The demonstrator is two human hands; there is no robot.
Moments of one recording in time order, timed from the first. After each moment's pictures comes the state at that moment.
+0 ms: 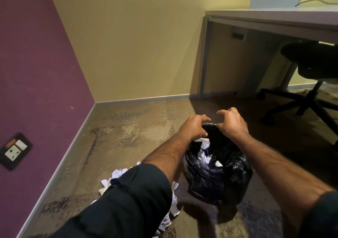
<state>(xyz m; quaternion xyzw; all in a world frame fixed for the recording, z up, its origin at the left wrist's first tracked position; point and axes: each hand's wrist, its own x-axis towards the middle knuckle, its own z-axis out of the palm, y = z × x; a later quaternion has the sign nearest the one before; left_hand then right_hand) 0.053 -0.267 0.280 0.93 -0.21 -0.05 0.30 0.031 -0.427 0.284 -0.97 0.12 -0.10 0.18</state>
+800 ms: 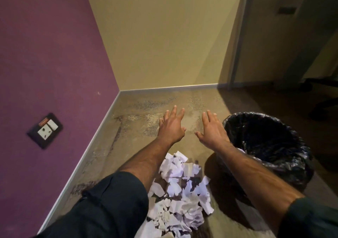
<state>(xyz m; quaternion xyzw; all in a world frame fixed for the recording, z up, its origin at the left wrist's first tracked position) 0.069 -0.086 0.190 0.99 -0.06 0.02 0.15 0.064 -0.252 0.163 -0.99 -0.05 -0.07 0.14</state>
